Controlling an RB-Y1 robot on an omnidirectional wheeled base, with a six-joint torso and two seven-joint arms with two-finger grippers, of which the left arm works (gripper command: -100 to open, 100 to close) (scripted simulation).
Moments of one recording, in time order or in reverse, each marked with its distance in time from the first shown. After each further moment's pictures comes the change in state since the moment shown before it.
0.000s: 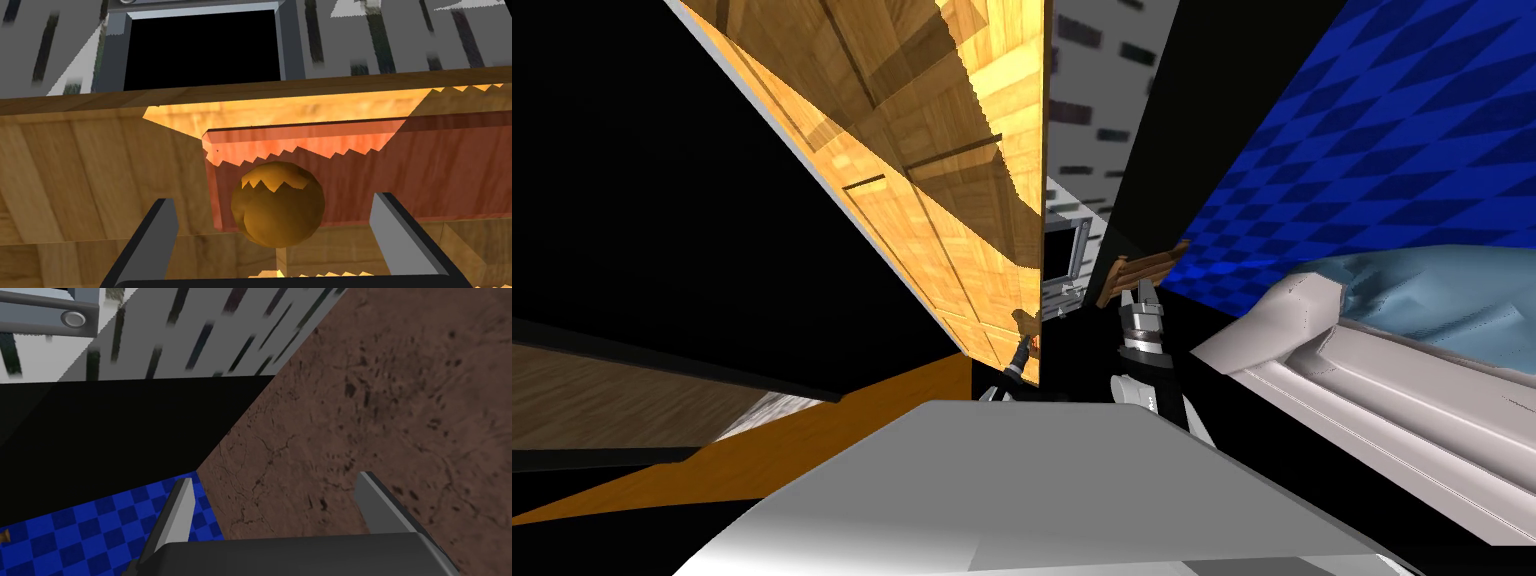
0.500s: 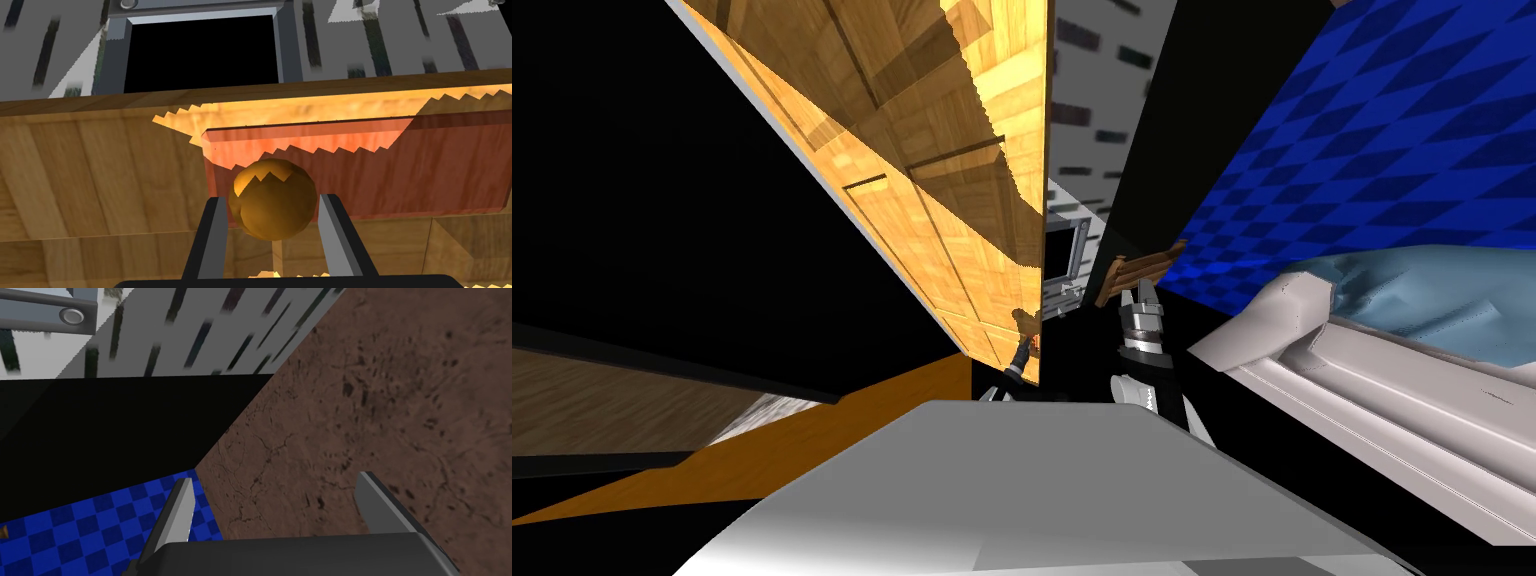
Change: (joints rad) arm 0.000 -0.001 -0.004 0.003 -0.002 0.003 -0.001
